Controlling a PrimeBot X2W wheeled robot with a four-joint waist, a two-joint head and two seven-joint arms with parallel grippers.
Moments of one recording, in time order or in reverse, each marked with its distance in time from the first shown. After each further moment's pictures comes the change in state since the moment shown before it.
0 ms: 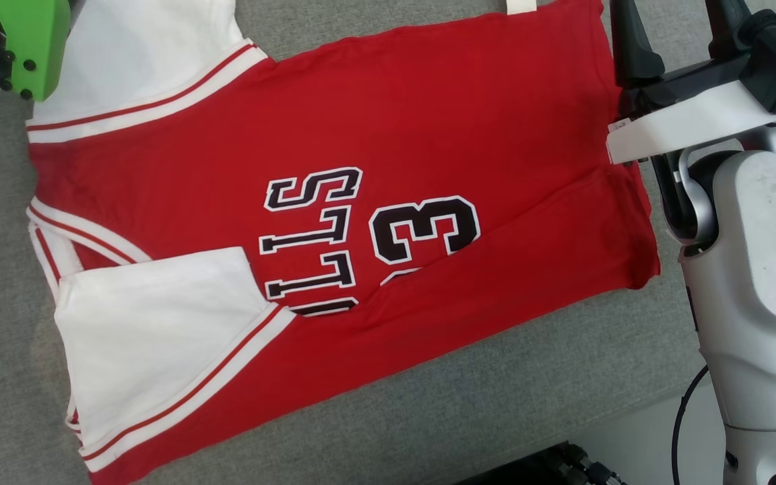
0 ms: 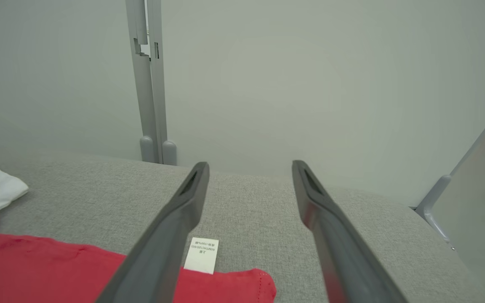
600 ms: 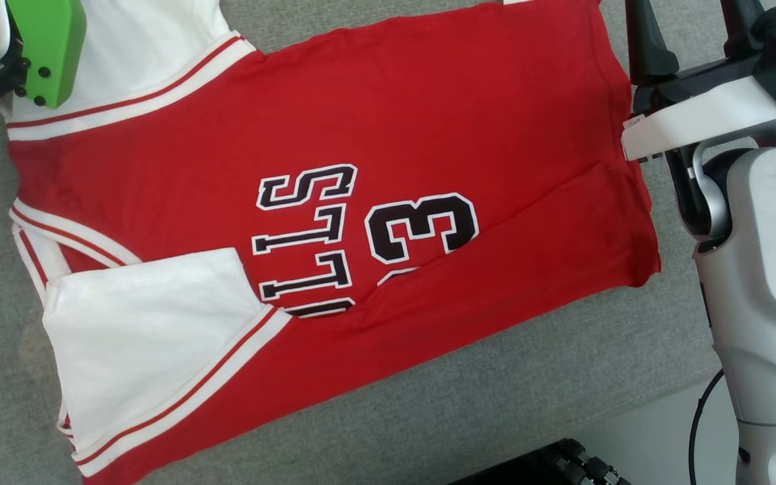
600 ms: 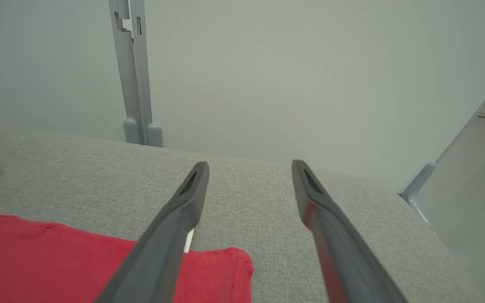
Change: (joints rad) left arm -0.053 -0.002 -0.132 0.052 -0.100 0.000 -0.001; right arm -0.006 -0.024 -0.013 0.025 -0.002 0.000 0.003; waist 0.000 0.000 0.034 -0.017
